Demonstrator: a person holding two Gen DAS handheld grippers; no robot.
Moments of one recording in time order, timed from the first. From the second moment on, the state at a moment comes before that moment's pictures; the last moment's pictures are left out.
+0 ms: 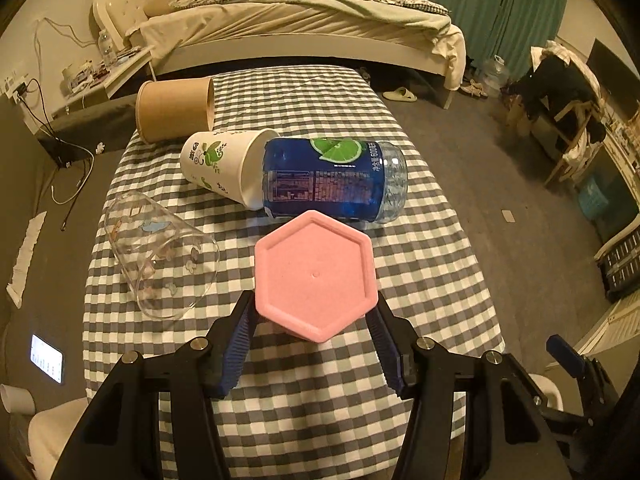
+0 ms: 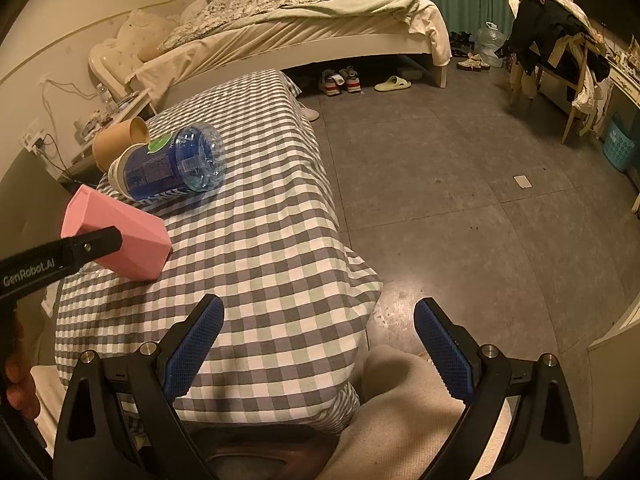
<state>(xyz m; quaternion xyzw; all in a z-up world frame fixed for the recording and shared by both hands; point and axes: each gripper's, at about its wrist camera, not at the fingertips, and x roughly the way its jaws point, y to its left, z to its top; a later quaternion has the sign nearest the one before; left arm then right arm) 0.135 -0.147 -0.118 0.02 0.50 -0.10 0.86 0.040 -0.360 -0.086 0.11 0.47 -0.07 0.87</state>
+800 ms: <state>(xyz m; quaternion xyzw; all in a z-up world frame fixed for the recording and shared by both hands) 0.133 -0.136 -0.089 0.01 0.47 -0.11 0.88 0.041 -0.356 -0.056 0.08 0.45 -0.08 0.89</state>
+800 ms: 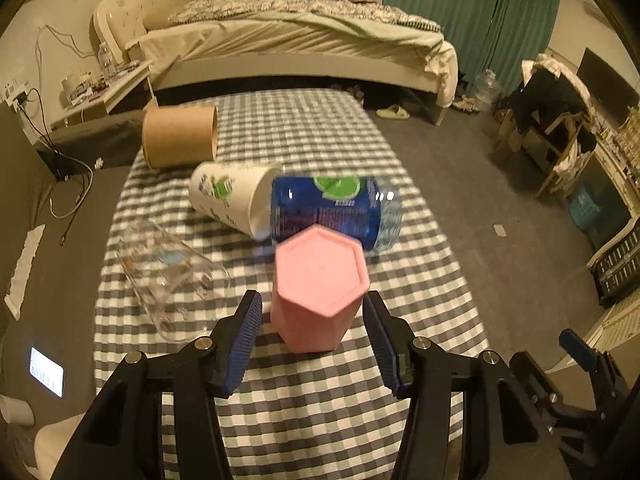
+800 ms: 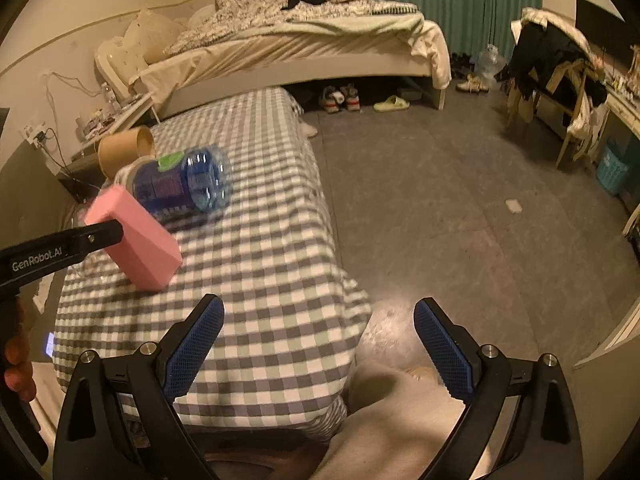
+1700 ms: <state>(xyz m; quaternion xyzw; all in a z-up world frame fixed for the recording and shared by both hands) 0.047 -0.072 -0.016 0.00 0.33 -0.06 0.94 0.036 -0.291 0.042 0.01 0.34 0.04 0.94</state>
